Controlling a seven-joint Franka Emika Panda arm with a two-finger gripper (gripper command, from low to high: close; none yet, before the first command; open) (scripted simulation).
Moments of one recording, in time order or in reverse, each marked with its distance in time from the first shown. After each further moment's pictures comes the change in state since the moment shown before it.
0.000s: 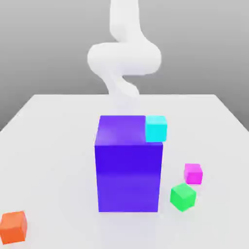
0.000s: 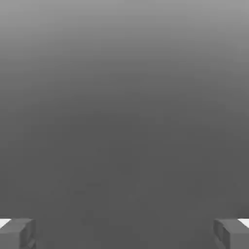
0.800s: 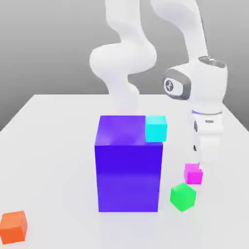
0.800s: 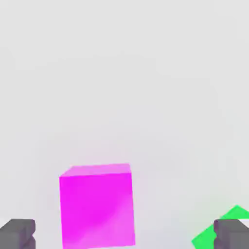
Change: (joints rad) arm 0.558 0.766 0.120 -0.566 -0.032 0.611 -0.710
